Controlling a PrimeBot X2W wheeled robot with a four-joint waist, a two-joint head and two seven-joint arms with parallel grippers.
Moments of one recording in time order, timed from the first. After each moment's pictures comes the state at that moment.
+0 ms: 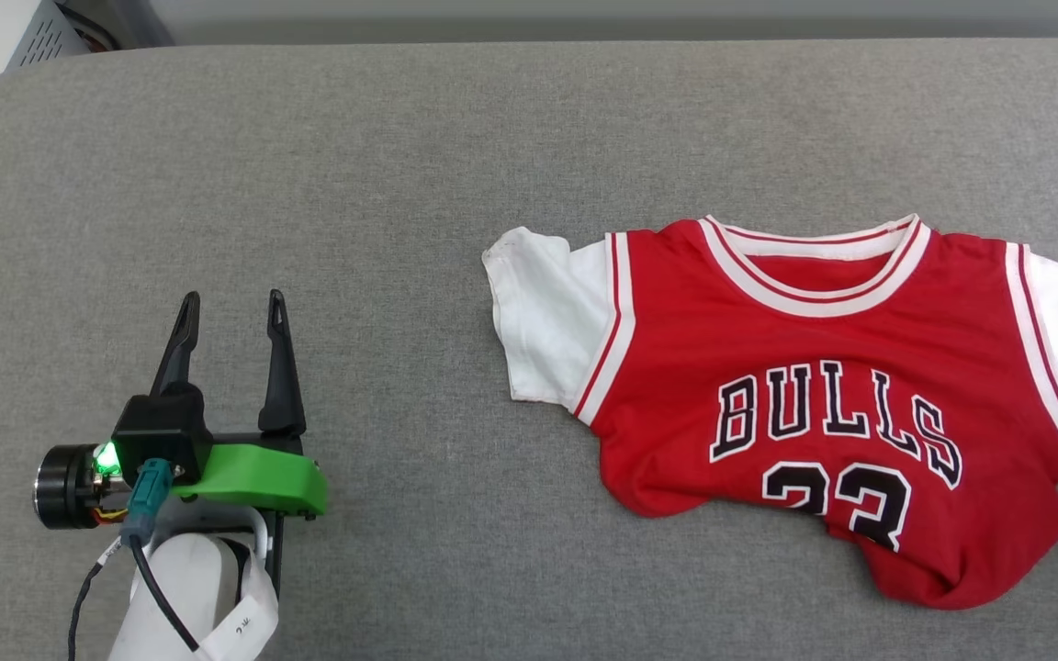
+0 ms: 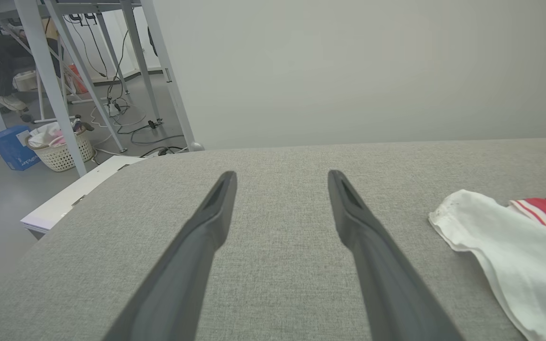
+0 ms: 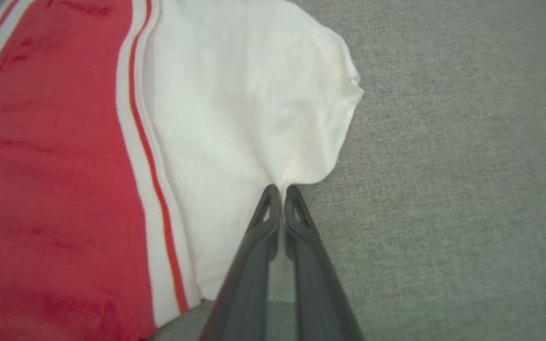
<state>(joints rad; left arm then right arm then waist) -0.20 0.17 -0.07 0.11 -0.14 0.07 -0.26 -0.41 -0.67 0.29 0.72 0.85 0.13 0.14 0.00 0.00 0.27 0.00</state>
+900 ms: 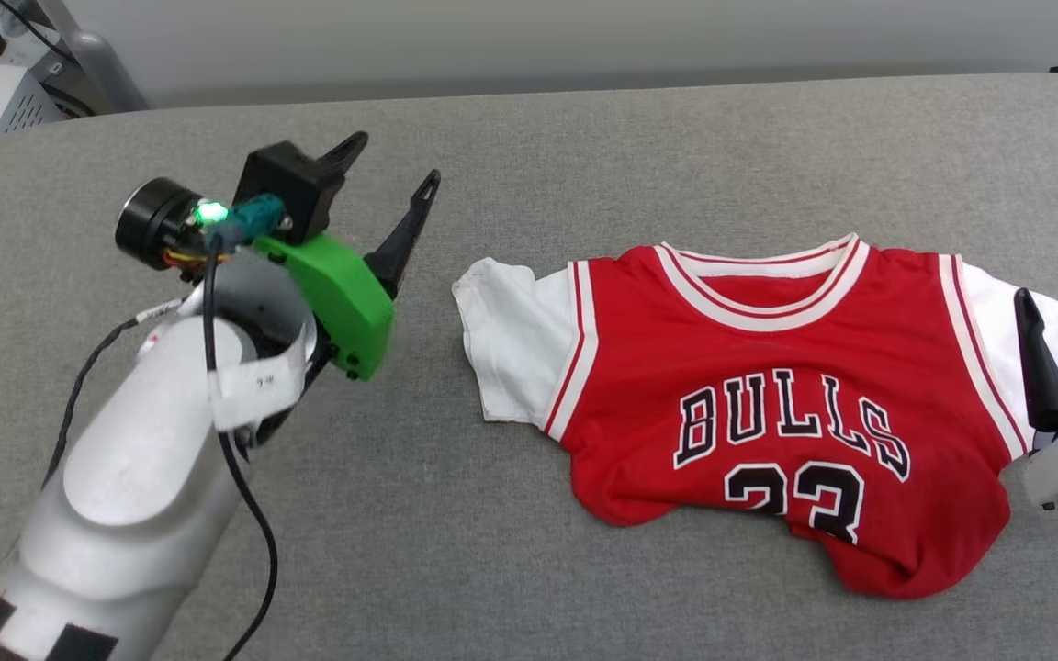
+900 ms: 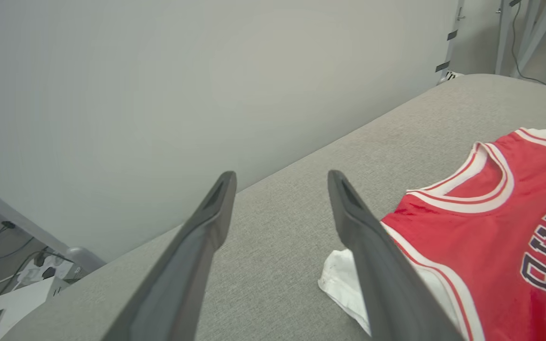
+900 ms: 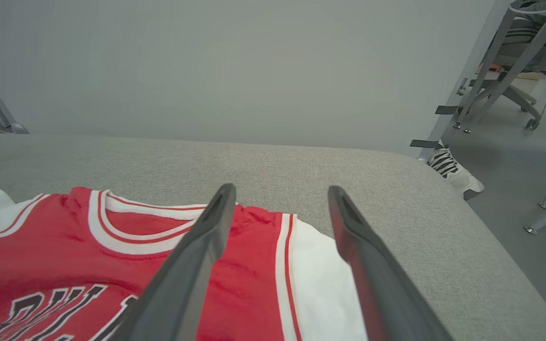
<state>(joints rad) -0.67 0.40 -0.50 0.21 -0.39 -0.13 0.10 -0.22 -0.38 -0.03 0.20 0.34 0.13 -0.13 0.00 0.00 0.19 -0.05</state>
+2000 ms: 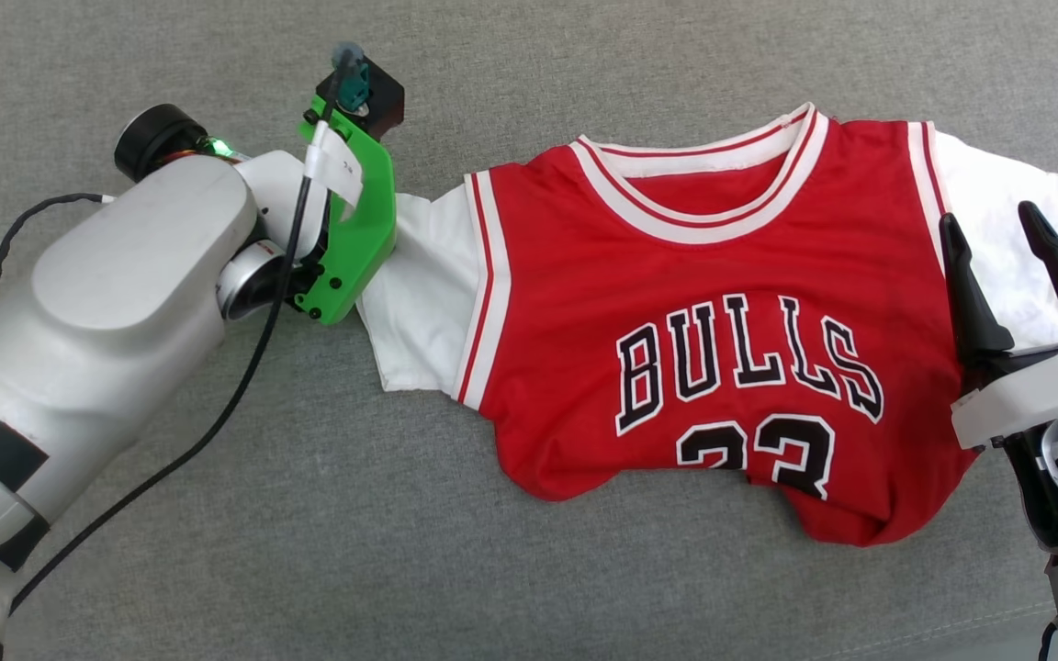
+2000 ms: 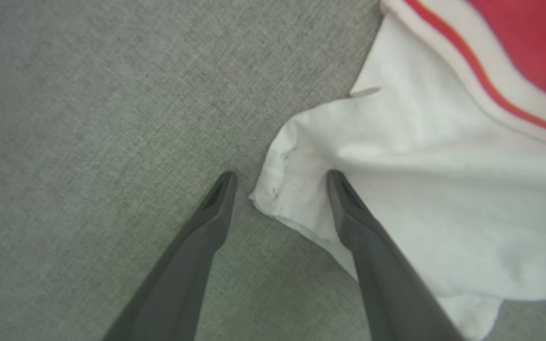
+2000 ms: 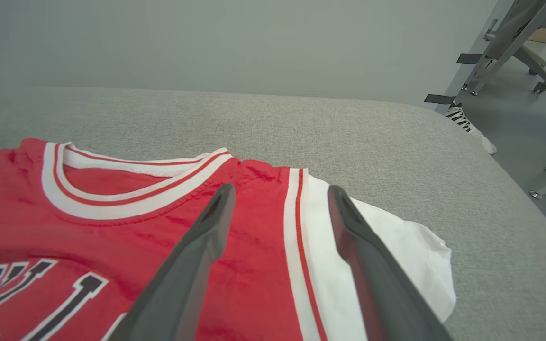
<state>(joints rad) -1.22 0.53 -1.21 0.53 -0.94 -0.13 0.72 -0.31 -0.29 0.03 0.10 0.29 0.13 -0.12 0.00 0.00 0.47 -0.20</state>
